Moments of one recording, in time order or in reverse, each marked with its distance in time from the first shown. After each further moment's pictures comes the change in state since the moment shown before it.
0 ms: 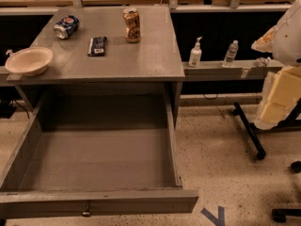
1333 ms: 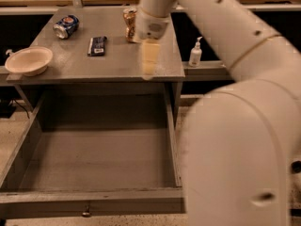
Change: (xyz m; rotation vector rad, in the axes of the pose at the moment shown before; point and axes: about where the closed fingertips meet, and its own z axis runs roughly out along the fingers) arm -0.244 -0.129 0.179 -0.242 -0.105 -0.388
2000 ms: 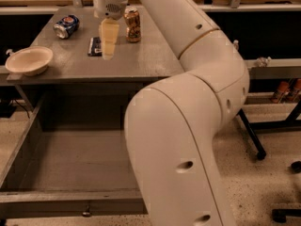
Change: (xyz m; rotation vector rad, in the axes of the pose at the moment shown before) arm -0.114 -0.075 -0.009 0.152 -0.085 -0.116
